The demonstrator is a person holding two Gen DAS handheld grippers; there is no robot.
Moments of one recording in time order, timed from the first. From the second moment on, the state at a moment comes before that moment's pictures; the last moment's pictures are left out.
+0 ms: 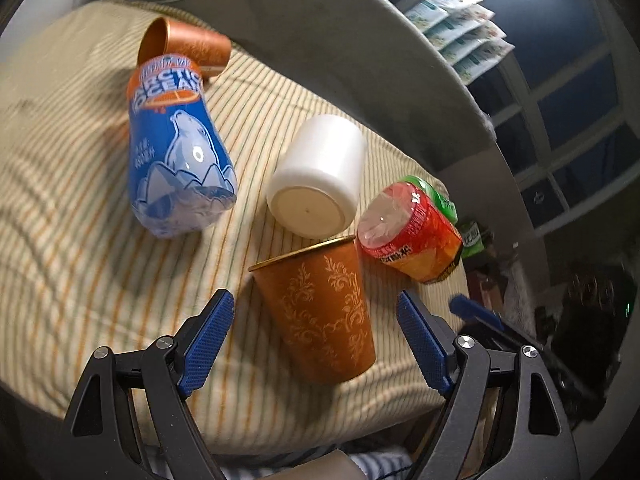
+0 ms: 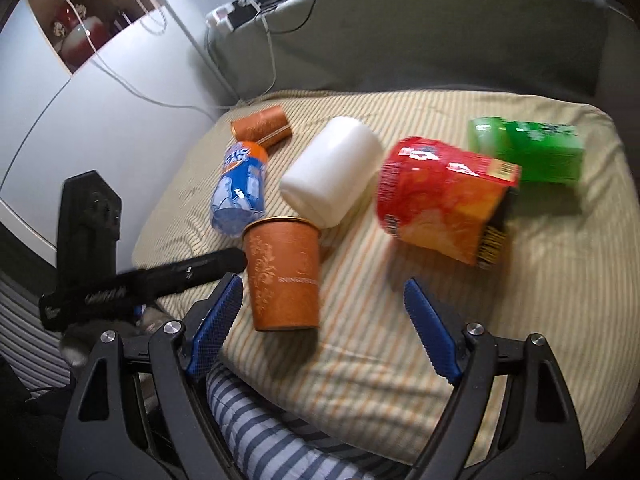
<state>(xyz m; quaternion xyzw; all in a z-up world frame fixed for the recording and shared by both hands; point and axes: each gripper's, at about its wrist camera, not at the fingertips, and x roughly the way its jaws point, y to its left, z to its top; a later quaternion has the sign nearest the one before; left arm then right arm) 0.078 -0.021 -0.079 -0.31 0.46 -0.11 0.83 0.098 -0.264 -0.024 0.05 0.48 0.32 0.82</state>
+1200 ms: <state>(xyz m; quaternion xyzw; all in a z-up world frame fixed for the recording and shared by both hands) 0.087 -0.036 -0.079 -0.26 0.44 -0.09 0.86 0.090 -0.308 -0.030 0.09 0.47 0.27 0.83</state>
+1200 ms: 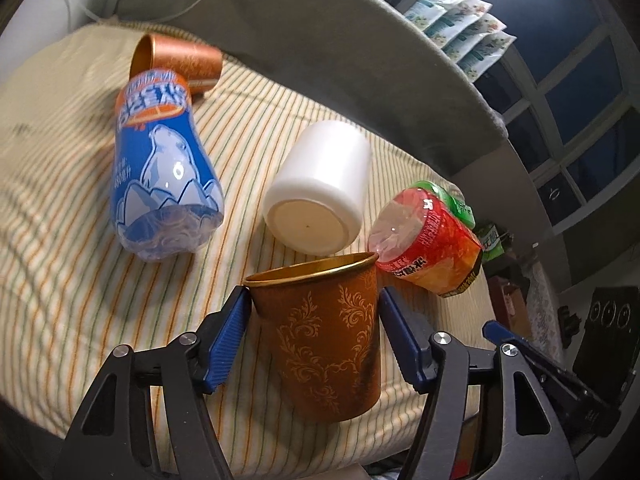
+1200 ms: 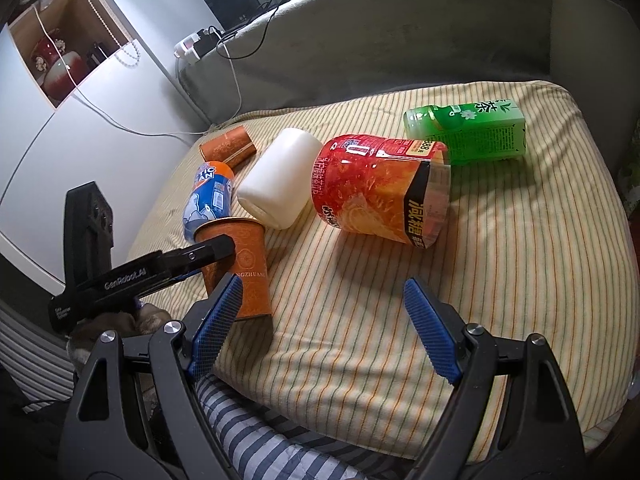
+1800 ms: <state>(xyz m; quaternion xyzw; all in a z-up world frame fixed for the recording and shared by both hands) 0.069 -0.058 -0.058 -0.16 0.39 -0.08 0.90 0.085 -0.315 -0.028 0.10 0.46 0.26 0.84</state>
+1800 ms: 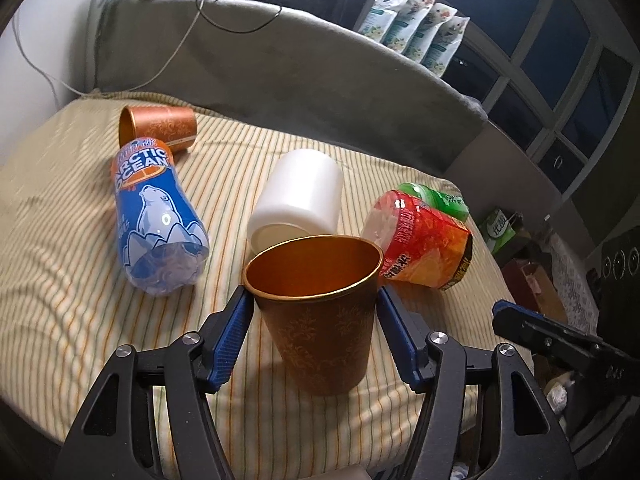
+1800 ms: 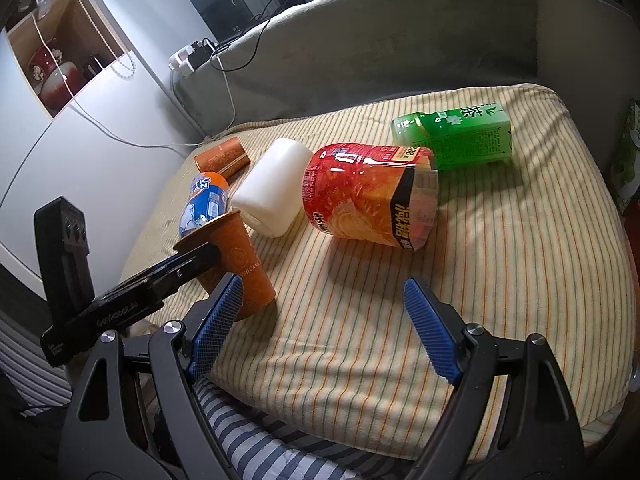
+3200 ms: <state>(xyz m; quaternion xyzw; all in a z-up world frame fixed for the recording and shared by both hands) 0.044 -0.080 -0.065 -0.06 0.34 -0.09 0.93 0.078 -0.322 -0.033 0.11 0.45 0.24 0.85</state>
